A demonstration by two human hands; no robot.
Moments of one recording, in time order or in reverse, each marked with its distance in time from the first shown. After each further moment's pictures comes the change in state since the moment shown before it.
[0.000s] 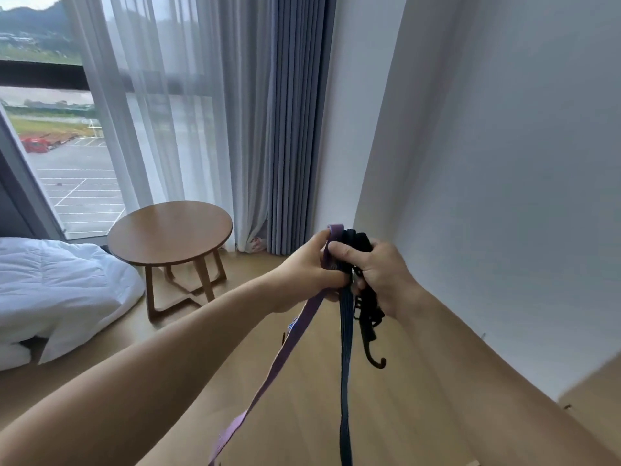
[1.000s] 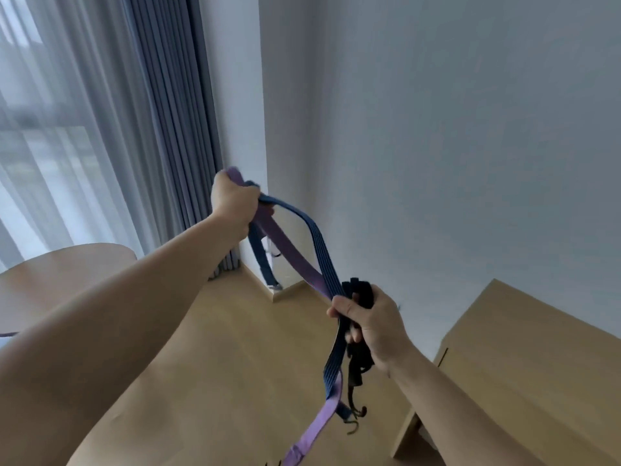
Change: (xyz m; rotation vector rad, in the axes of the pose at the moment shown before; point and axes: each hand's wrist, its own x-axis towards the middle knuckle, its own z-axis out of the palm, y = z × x) left_hand 0.152 0.080 0.111 -0.072 0.628 0.054; right_hand -0.108 0.055 -0.199 0.168 0.237 -0.064
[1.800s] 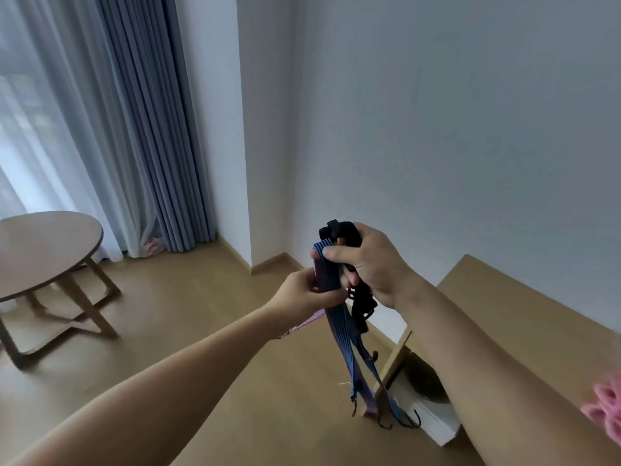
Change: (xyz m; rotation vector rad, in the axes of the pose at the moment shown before) left_hand -0.138 -0.146 0.050 0.153 -0.847 -0.097; right_hand 0.014 -0.071 -0.014 -0.263 -0.076 0.055
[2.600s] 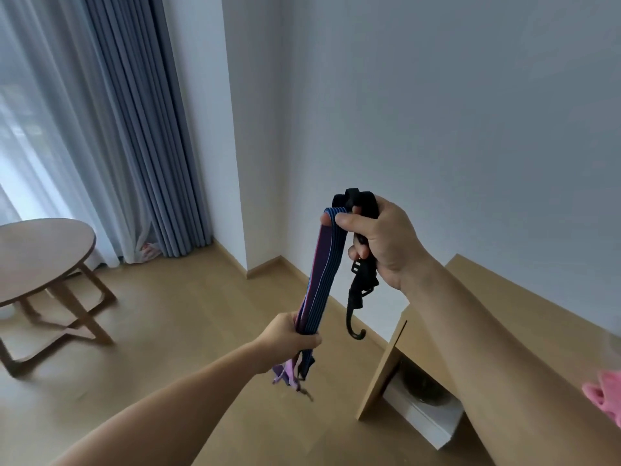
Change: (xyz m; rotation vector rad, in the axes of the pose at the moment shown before) left_hand 0.002 -0.066 0.032 0.194 0.016 -0.219; right_hand -0.003 -0.025 -0.050 0.124 0.073 -0.152
